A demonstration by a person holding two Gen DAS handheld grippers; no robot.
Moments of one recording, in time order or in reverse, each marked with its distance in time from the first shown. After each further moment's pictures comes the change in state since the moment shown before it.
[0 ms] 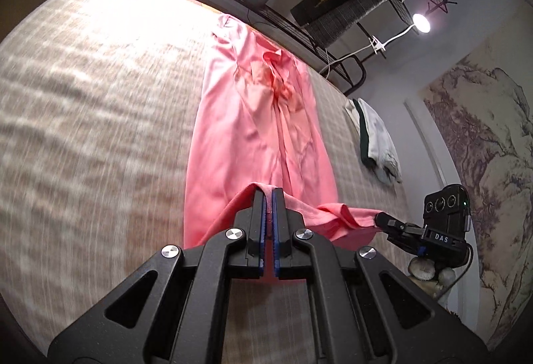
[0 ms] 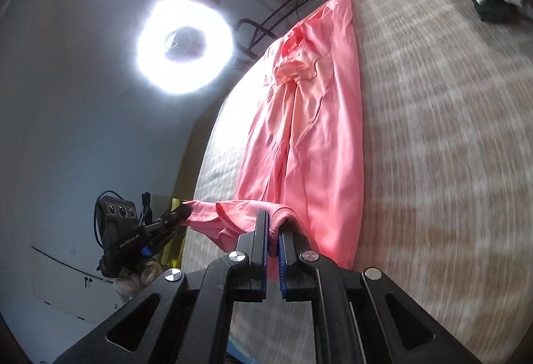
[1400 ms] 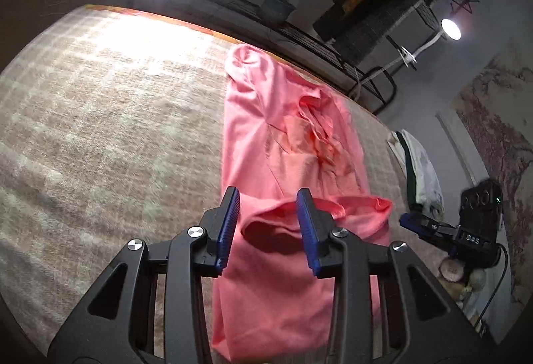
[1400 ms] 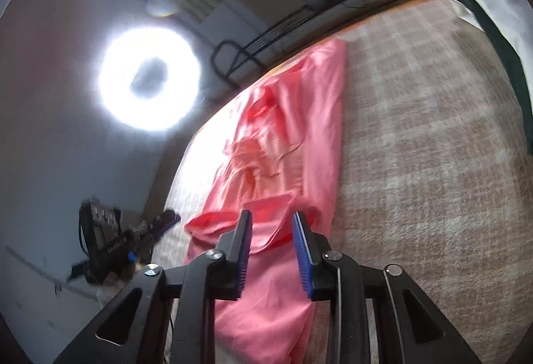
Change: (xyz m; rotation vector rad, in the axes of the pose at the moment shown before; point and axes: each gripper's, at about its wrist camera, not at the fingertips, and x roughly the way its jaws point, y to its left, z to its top) left arm 0.077 0.016 0.077 0.073 -0.053 0.112; right arm 0.041 -0.025 0.112 -0.094 -0.048 -0.109
